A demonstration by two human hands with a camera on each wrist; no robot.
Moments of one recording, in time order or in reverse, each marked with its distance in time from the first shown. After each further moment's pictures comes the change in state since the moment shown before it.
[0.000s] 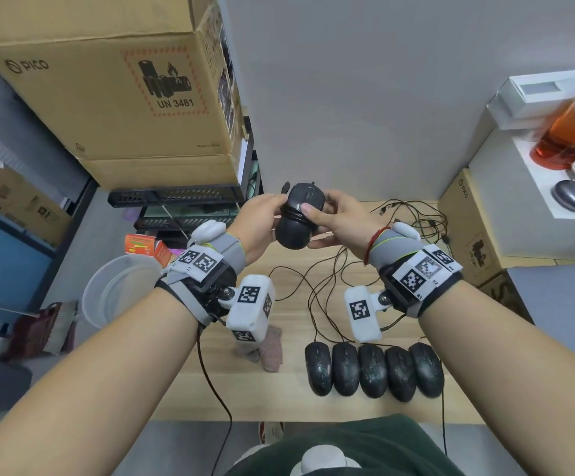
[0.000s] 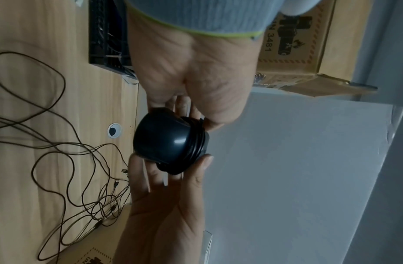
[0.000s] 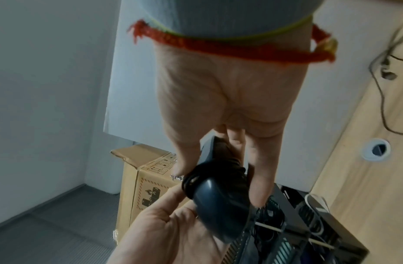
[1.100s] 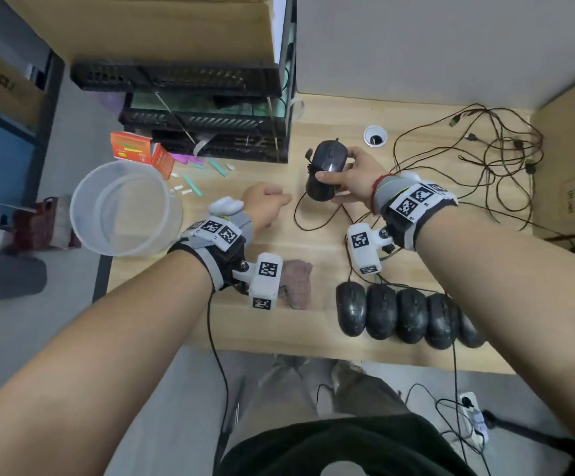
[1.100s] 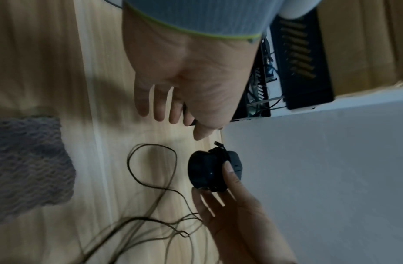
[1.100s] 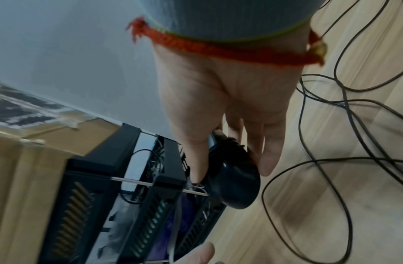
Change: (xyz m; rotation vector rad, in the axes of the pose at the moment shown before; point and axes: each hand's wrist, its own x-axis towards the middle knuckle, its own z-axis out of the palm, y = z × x) left_hand 0.072 -0.165 -0.097 0.427 0.160 -0.406; right_hand 0.135 0.139 0.032 -0.114 0.101 0.420
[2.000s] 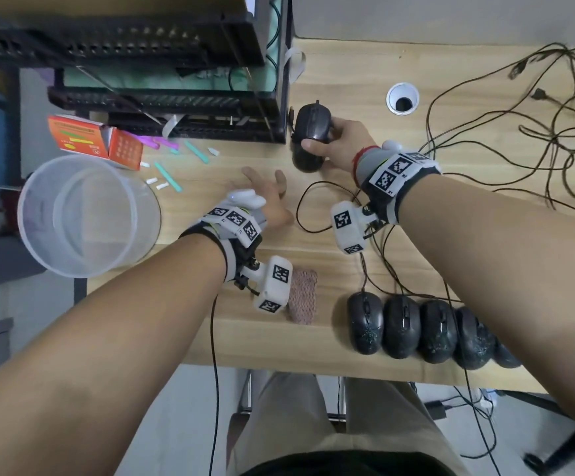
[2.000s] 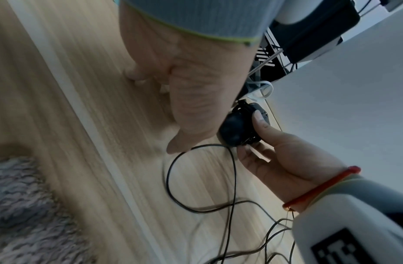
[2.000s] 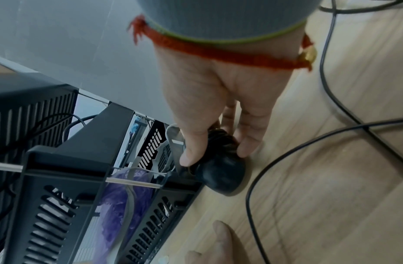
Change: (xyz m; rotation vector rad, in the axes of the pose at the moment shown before) left_hand 0.115 -0.035 0.040 0.893 -0.191 -0.136; right_hand 0.145 0.036 0.020 -0.246 0.049 -0.052
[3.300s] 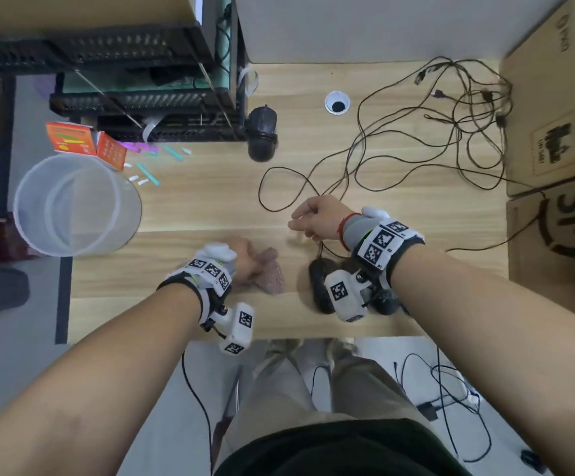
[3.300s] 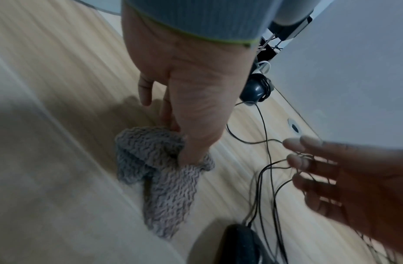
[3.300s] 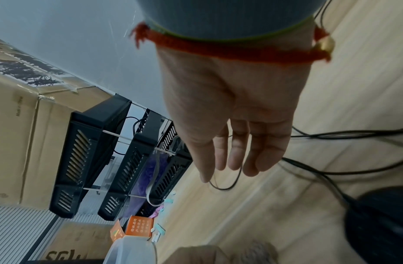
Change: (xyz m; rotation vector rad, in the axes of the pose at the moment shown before) left_hand -0.114 -0.032 0.084 -0.077 -0.061 0.110; right_hand -0.183 0.065 -0.012 -0.074 -0.202 0.096
